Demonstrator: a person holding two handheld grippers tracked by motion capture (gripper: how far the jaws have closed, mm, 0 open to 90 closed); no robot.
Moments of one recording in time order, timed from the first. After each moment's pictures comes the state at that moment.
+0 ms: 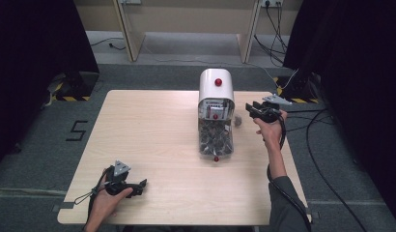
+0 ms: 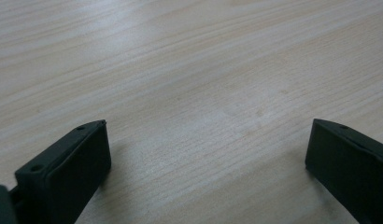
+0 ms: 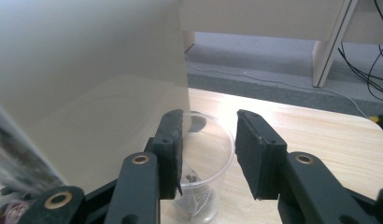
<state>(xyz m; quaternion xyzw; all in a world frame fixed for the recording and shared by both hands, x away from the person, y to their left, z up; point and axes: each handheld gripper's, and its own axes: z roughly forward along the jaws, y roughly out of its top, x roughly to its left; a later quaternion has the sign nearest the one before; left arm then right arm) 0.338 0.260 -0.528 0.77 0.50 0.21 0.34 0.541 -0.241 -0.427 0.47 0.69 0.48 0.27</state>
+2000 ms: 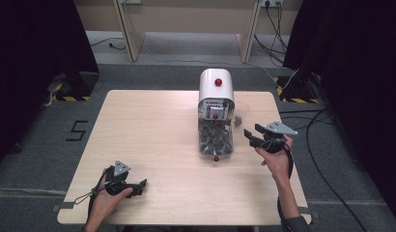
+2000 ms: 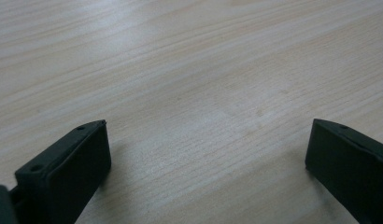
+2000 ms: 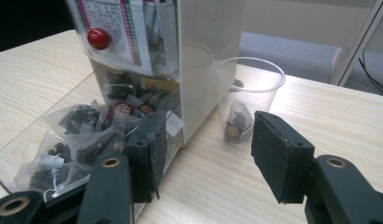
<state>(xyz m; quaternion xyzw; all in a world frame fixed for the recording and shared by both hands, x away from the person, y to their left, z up) 0.338 0.259 -0.528 0.77 0.50 0.21 0.34 0.442 -0.239 -0.441 0.42 0.72 0.48 0.27</state>
